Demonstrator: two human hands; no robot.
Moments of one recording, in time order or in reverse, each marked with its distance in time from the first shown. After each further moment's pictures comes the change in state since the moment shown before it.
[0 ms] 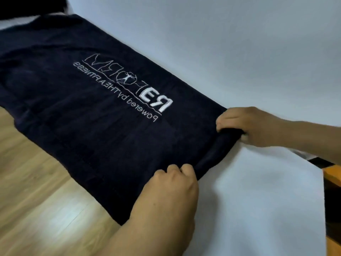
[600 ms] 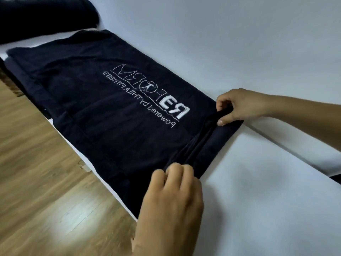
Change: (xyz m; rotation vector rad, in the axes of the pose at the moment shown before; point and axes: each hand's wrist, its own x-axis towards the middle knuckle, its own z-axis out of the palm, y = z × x) left_hand -0.032 -0.014 0.013 0.288 0.386 -0.052; right_hand 0.080 0.013 -0.038 0.282 -0.105 0.460
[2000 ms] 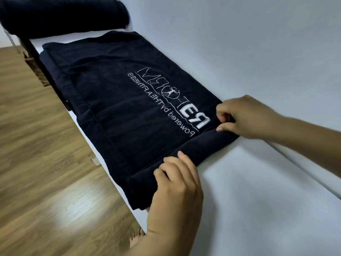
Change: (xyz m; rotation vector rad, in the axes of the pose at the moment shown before) left_hand 0.023 -0.010 0.043 0.238 -0.165 -0.303; right_hand 0.020 -0.055 0.012 -0.327 0.256 -0.308
